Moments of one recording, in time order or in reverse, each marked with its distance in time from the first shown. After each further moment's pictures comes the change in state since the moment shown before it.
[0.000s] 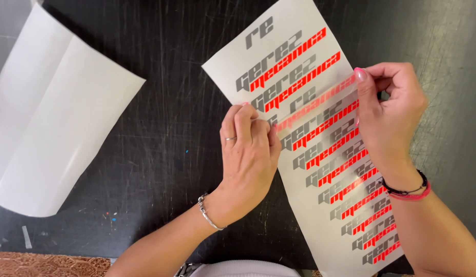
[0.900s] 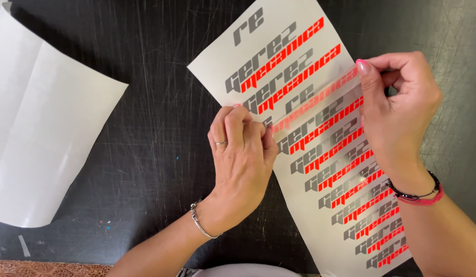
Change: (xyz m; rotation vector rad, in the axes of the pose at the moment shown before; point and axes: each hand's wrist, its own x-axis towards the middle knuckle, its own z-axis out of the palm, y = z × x) left_hand 0.002 0.001 0.000 0.023 -0.066 -0.062; right_hand 0.001 0.016 -0.001 -0.021 0.010 -0.067
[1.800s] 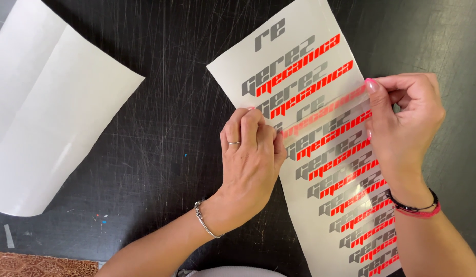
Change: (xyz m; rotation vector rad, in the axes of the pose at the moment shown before) left_hand 0.002 -0.001 0.005 0.087 0.103 0.040; right_hand 0.002 -0.007 -0.005 -0.047 -0.035 0.054
